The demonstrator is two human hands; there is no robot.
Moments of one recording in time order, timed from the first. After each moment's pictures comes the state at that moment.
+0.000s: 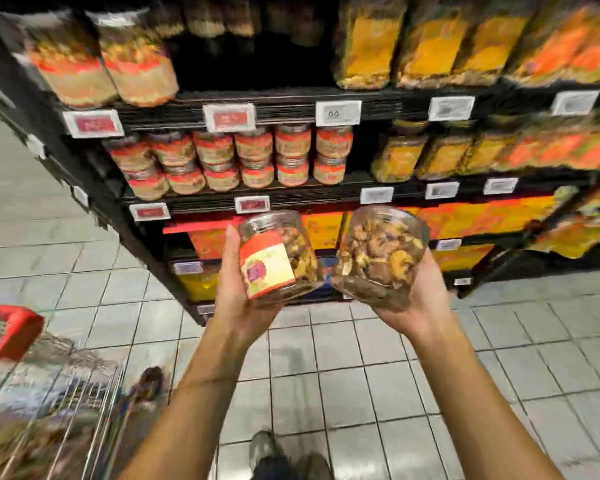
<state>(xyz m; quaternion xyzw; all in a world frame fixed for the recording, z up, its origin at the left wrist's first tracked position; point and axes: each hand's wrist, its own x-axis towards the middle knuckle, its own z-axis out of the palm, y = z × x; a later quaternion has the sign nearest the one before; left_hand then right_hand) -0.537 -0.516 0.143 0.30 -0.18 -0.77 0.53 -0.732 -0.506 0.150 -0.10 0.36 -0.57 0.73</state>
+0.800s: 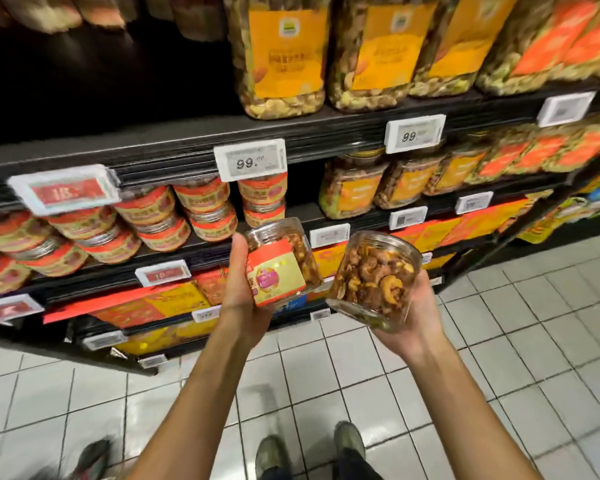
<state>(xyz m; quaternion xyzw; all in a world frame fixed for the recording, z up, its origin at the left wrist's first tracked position) -0.656 -0.716 0.092 0.41 -0.23 -0.75 0.47 -0.839 -0.662 0.101 -0.02 0.42 -0.60 0.68</state>
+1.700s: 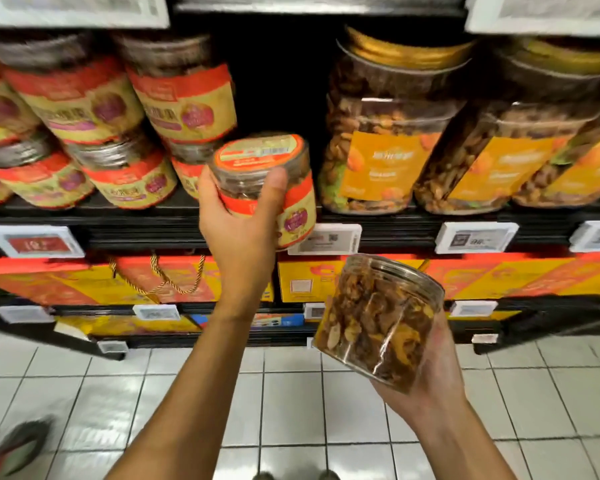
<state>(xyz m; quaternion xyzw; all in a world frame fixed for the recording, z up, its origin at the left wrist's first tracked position) -0.764 -0.829 -0.025 0.49 -0.41 -0.27 0.72 -0.926 -0.739 -0.057 -0.04 0.36 -0.52 0.77</state>
